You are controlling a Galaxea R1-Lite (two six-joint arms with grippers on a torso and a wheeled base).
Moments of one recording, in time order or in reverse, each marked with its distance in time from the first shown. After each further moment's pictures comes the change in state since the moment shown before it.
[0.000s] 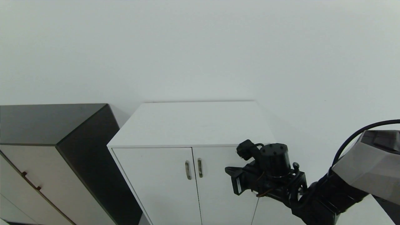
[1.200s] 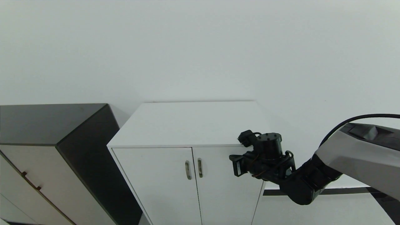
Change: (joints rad) left arm 0.000 0.000 0.000 0.000 0.000 0.000; right arm -0.092 0.102 -0.192 0.098 -0.008 0.000
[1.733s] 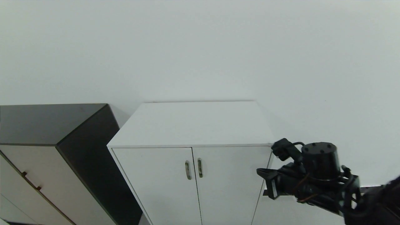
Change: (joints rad) left arm 0.000 0.000 0.000 0.000 -0.002 0.005; right arm 0.002 -0.402 0.473 -0.002 -0.056 -0.035
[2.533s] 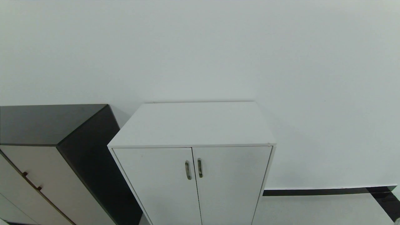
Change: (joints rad) left arm 0.000 0.000 0.000 0.000 0.000 -0.001; right arm -0.003 -0.952 0.433 0.737 -0.145 -0.072
